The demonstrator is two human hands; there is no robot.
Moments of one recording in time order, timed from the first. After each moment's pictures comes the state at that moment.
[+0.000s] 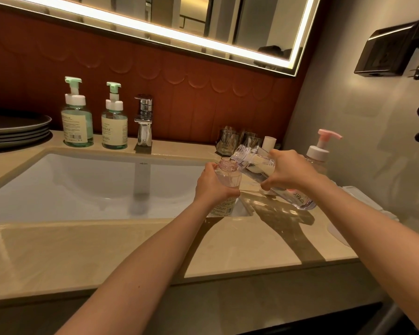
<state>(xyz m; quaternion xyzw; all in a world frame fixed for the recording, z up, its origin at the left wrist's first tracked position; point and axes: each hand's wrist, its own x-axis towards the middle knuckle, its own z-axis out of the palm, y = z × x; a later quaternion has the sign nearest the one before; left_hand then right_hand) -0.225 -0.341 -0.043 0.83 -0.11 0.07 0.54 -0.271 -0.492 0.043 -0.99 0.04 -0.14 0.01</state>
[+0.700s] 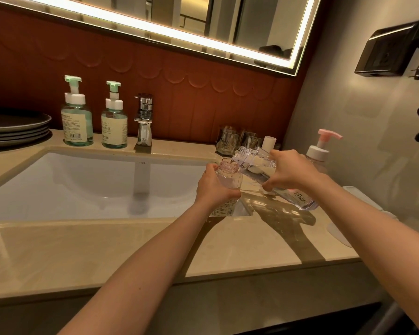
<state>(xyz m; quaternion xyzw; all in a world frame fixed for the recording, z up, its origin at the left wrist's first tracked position) -0.226 -0.344 -0.046 0.82 -0.11 0.07 0.55 -0.272 -0.494 0.046 -0.99 0.04 -0.12 -0.01</state>
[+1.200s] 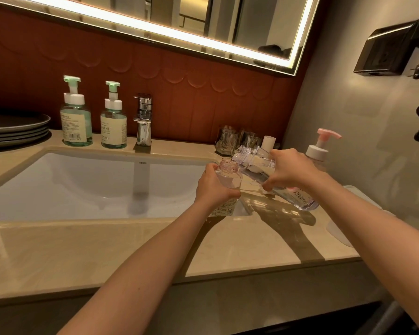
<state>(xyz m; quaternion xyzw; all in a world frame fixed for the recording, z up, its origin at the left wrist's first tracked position) -0.225 -0.345 -0.047 0.83 -0.11 0.07 0.55 -0.274 -0.491 0.049 -0.99 0.04 -0.12 -0.03</state>
